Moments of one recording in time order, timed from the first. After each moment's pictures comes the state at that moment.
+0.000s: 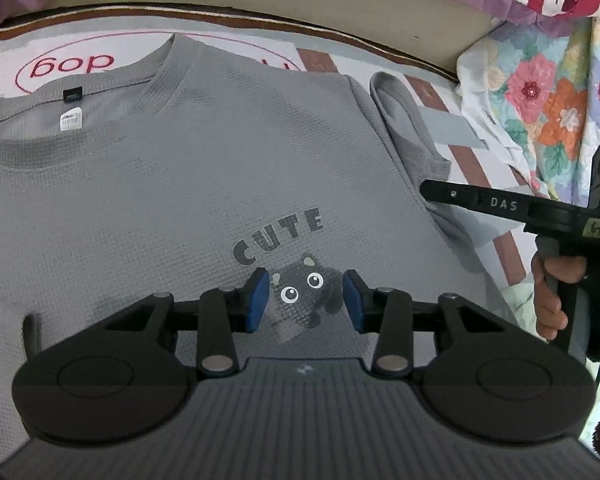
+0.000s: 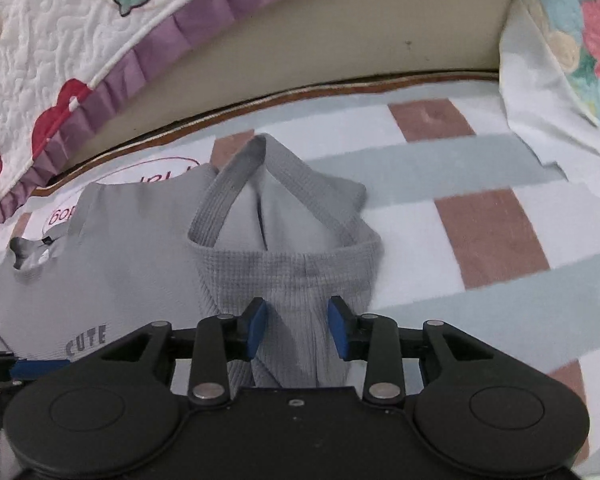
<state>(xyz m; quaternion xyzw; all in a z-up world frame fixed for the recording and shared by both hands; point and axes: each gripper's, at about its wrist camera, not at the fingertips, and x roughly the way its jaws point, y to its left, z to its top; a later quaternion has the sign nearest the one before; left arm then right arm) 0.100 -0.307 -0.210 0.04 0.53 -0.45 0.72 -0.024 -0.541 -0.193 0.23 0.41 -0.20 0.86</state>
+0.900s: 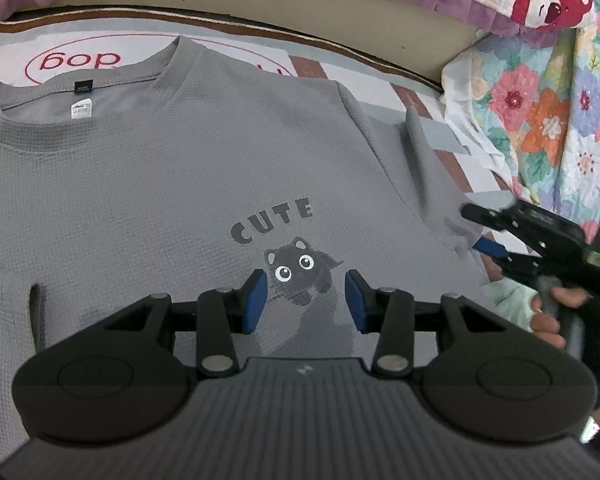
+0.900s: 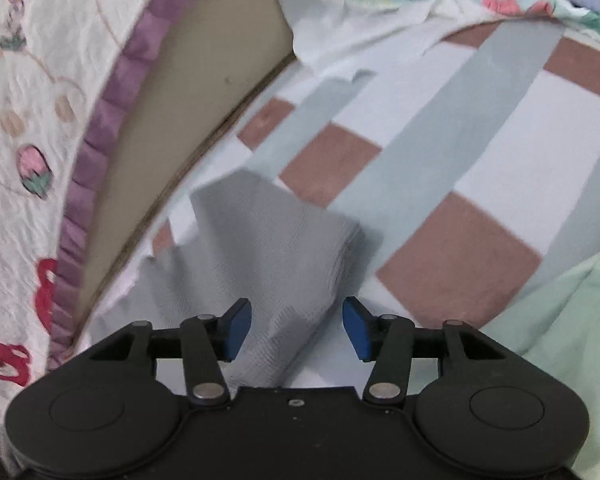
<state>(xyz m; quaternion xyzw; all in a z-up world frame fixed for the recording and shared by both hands) 0.094 -0.288 -0.202 0.01 0.52 -0.47 0.71 -0.128 -0.560 -0.207 0.46 0.25 -0.32 0.79</state>
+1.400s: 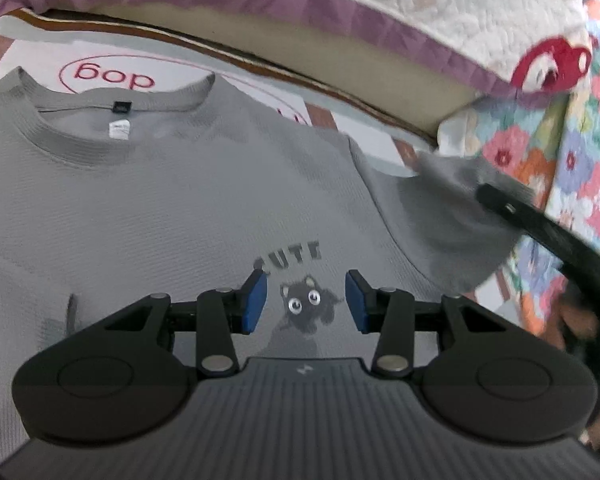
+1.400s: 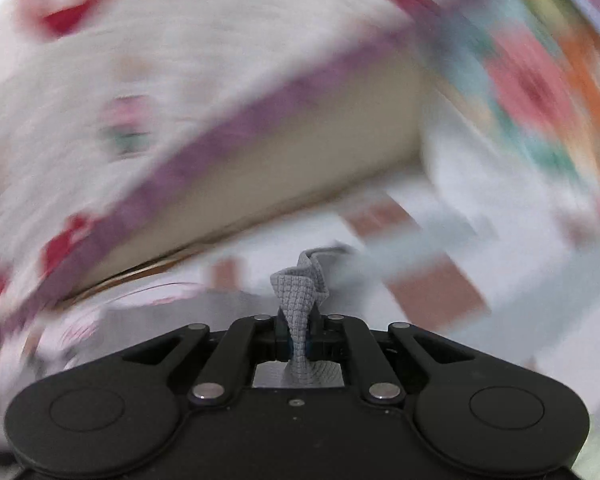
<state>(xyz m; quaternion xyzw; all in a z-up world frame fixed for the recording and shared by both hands) 0.117 -0.253 -0.192 -0.08 0.50 -0.46 0.73 -0.056 -0.496 -0.119 0.17 0.25 -0.24 0.92</state>
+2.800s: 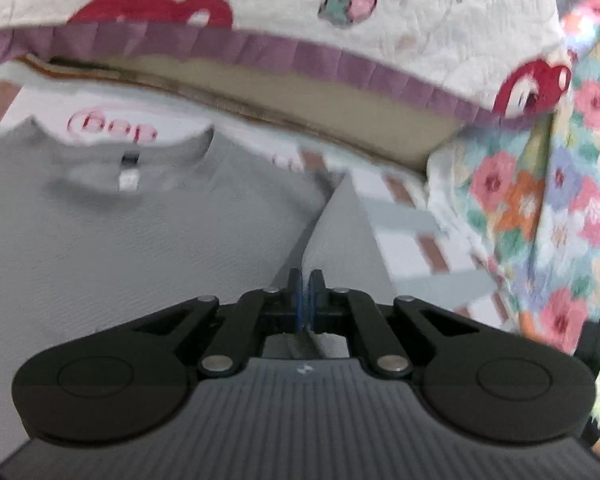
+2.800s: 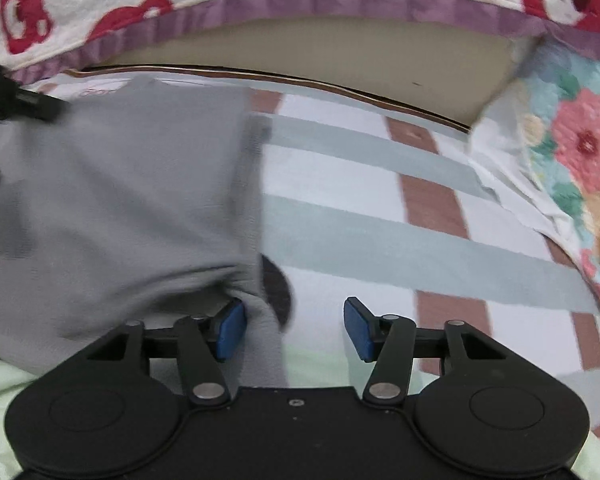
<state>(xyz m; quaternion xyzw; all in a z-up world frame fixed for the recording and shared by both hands) 0.115 -0.239 -0.188 -0.06 0.45 -0.47 0.75 -0.108 -0.466 -0.185 0.03 0.45 -0.22 0.87</state>
